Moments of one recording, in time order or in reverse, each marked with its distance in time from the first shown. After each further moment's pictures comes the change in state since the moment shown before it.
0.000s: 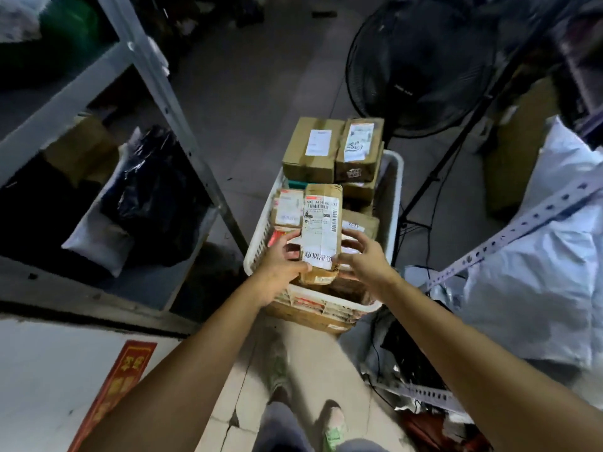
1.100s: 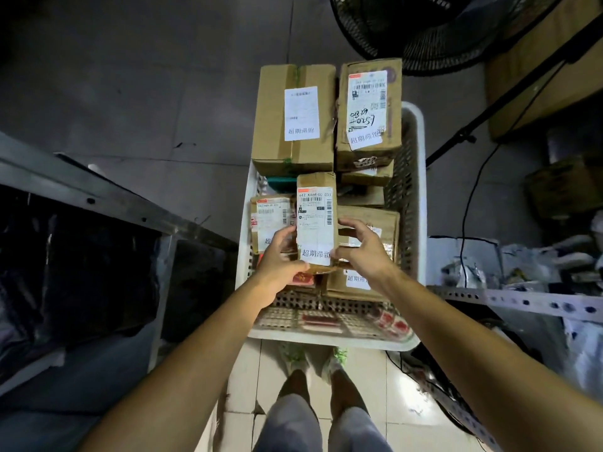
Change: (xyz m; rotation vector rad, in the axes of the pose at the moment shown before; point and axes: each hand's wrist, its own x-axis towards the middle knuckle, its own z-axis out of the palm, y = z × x) left_hand 0.246 -0.009 -0.034 0.051 -0.147 -0.230; right_hand 0.231 0.020 0.008 0.036 0.198 0.206
